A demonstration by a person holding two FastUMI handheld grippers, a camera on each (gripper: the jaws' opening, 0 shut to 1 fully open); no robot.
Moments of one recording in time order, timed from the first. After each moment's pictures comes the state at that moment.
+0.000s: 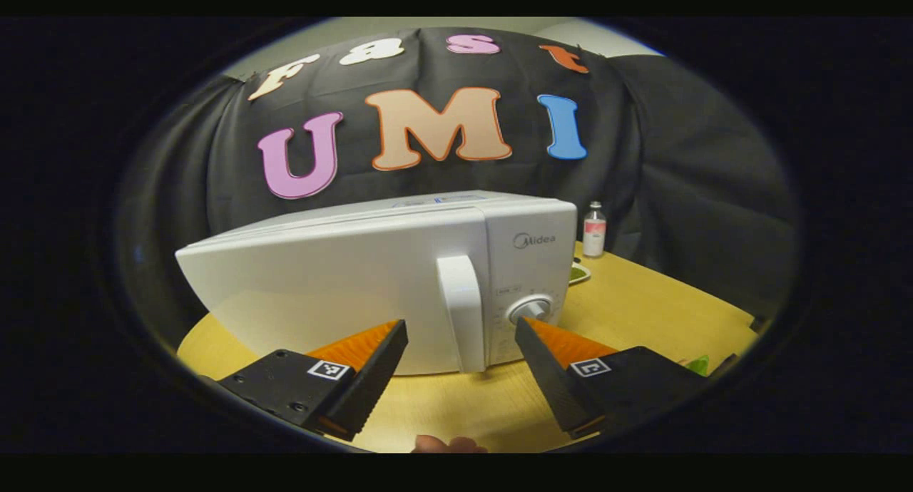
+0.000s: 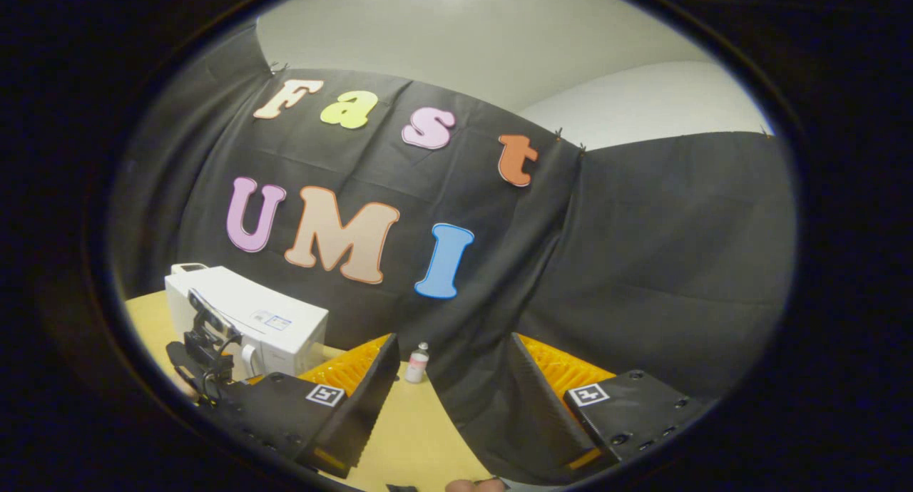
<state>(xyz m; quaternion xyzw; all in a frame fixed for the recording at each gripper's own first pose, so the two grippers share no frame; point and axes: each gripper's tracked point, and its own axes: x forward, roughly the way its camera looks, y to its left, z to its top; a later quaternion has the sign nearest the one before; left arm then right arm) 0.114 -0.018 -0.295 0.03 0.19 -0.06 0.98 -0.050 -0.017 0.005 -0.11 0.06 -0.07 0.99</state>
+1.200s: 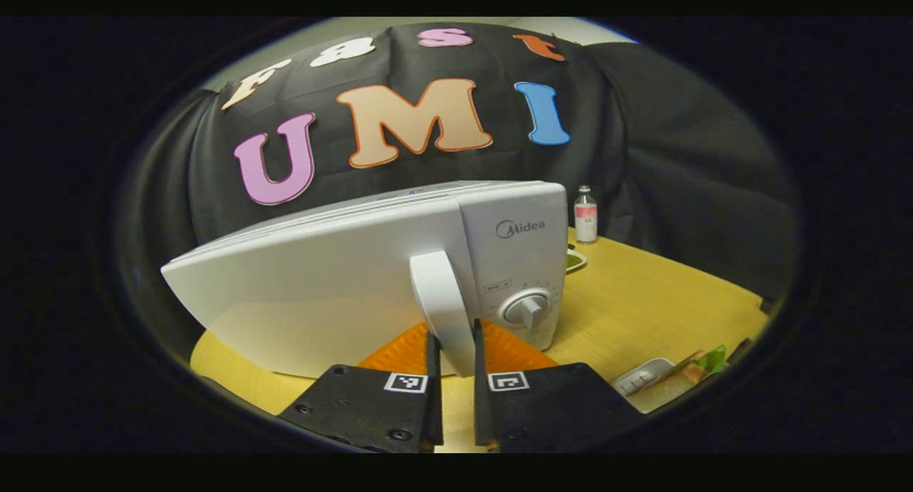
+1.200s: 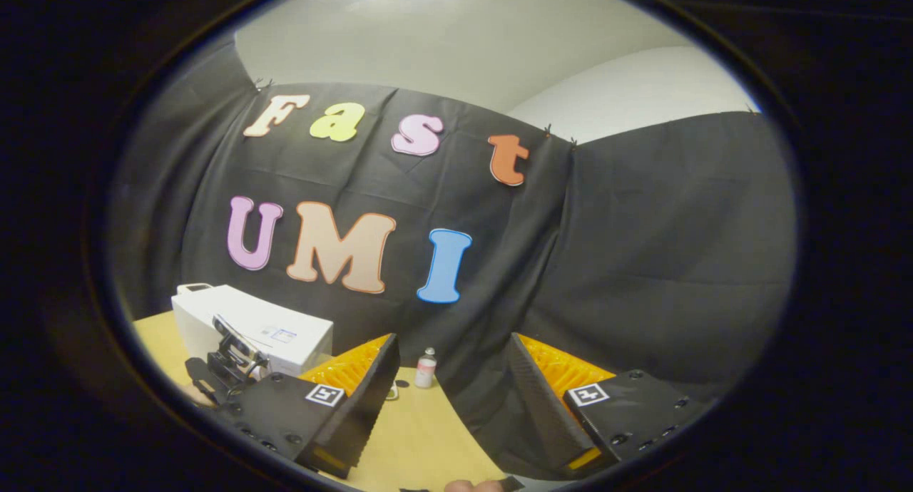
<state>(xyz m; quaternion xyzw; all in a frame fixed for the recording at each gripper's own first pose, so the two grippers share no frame) 0.121 -0.018 -0.301 0.05 0.20 -0.07 0.98 -0.052 -0.023 0.010 -0.06 0.04 -0.05 1.00</state>
